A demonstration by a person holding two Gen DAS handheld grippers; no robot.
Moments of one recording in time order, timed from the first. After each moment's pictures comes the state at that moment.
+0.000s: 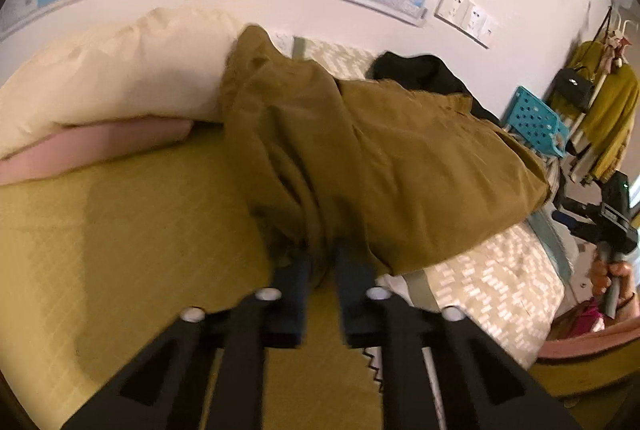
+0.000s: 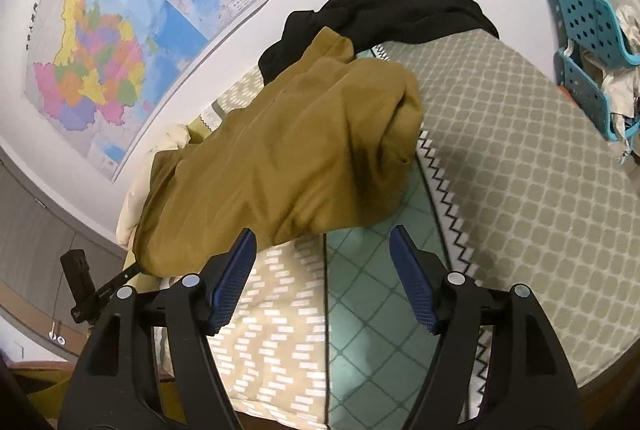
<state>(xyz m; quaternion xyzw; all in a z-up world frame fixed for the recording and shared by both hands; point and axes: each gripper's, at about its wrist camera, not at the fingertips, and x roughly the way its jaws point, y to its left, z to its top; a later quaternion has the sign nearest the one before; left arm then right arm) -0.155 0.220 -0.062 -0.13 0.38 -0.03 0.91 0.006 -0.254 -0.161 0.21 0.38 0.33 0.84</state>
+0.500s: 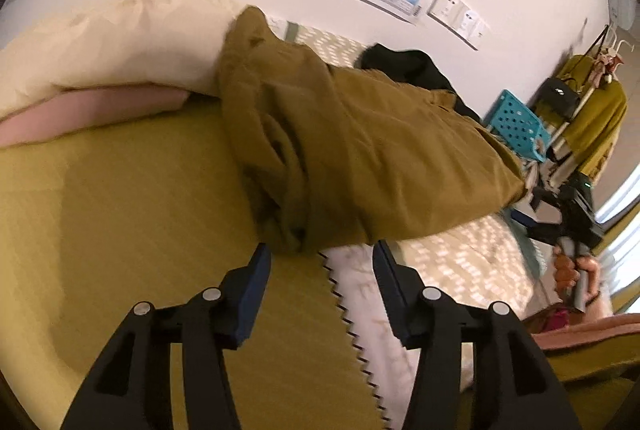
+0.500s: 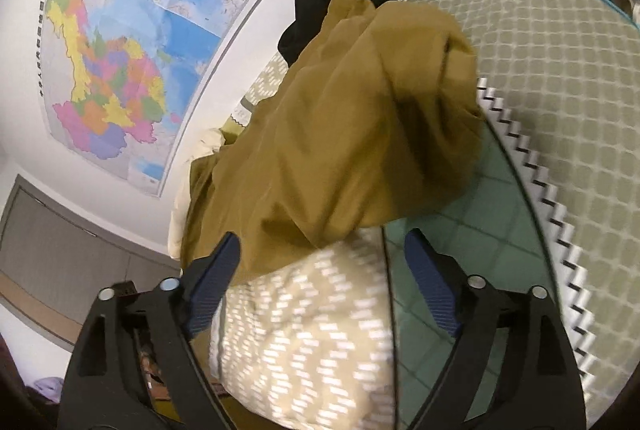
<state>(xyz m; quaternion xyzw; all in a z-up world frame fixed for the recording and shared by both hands) -0.174 0.219 -0.065 -0.19 0.40 -0.07 0.89 0.030 -0.231 -0.182 0.30 0.41 0.38 0.77</state>
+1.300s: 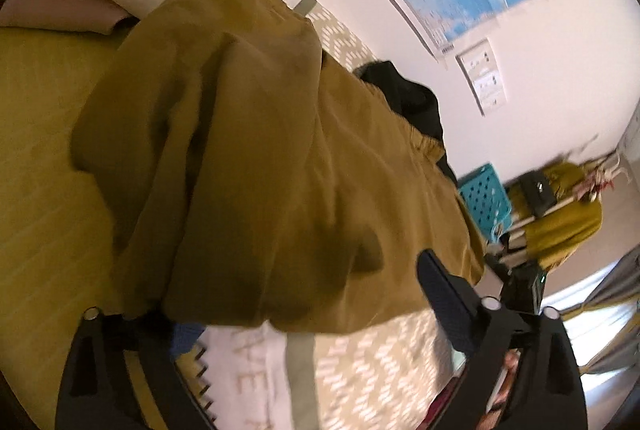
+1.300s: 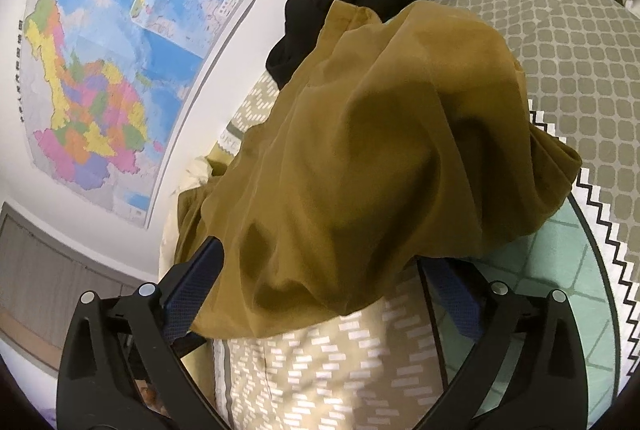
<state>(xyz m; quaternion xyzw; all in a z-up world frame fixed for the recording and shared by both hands) -0.114 0.204 -0.093 -0.40 0.39 -0.07 0.83 0.050 -0.196 -0.177 0.33 0.40 0.33 0.79</state>
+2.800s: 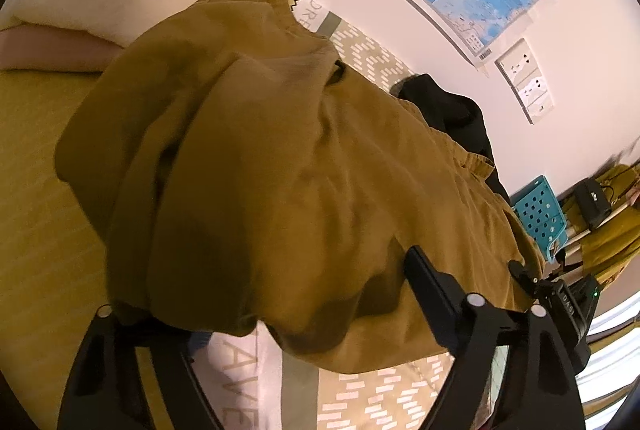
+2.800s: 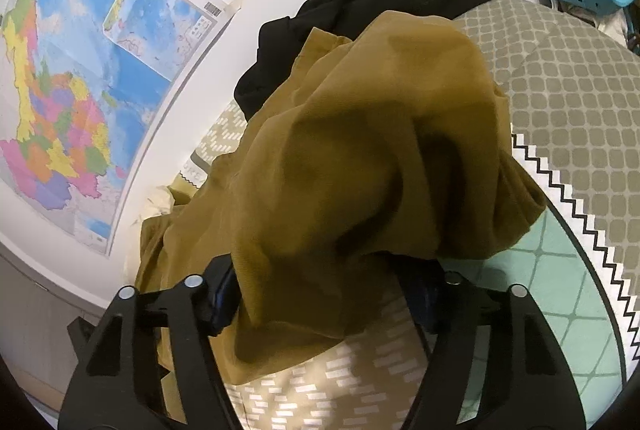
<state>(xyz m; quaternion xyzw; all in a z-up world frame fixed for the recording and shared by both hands) -0.094 0.180 -0.083 -0.34 0.39 0.04 0.85 0.067 -0.181 -0.177 0.31 0.38 0.26 0.83</state>
